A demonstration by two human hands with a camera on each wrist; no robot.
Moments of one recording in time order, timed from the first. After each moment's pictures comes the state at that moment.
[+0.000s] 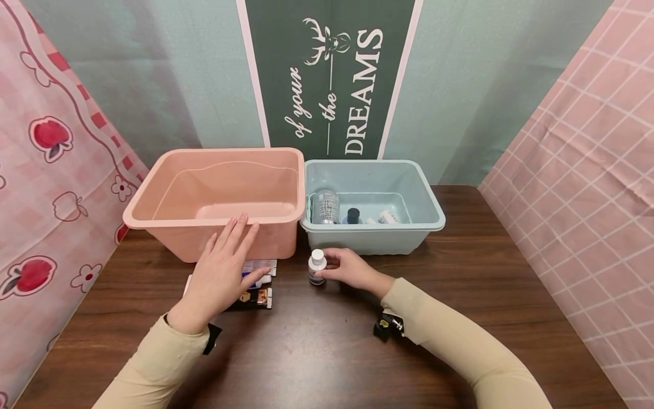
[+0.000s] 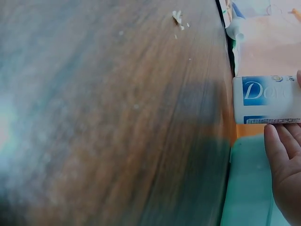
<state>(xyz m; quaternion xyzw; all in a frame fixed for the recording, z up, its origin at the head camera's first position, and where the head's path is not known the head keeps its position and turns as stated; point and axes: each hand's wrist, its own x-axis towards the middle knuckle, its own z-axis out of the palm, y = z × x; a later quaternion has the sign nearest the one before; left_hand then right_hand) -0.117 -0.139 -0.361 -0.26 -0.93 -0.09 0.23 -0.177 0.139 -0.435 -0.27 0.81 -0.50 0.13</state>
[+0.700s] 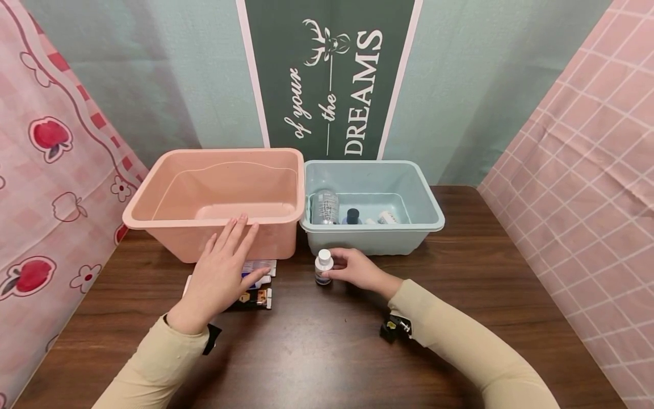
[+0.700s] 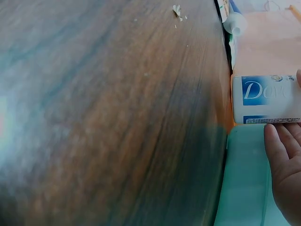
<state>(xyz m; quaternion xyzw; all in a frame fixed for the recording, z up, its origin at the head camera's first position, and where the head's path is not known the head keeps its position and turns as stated) -0.117 -0.139 -0.361 -0.26 -0.93 -0.09 0.23 -0.173 0.153 -0.432 -0.26 0.81 -0.51 0.12</state>
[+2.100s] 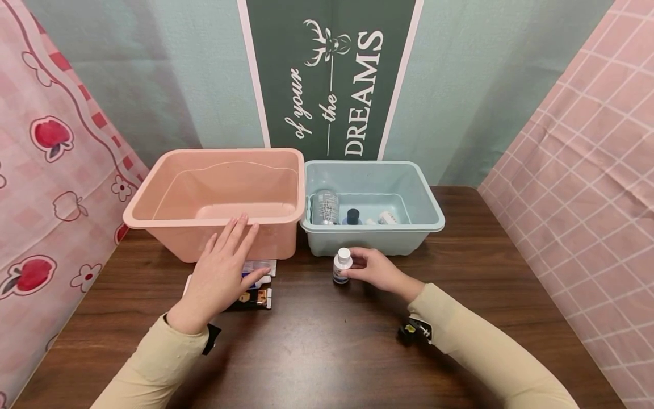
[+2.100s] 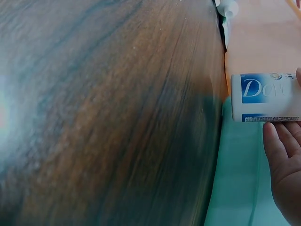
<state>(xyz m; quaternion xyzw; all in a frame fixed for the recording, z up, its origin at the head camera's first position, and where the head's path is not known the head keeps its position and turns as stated) -0.115 -0.139 -0.359 -0.25 -0.94 -0.08 0.23 -0.157 0.183 -0.407 -0.23 0.83 -0.49 0.11</state>
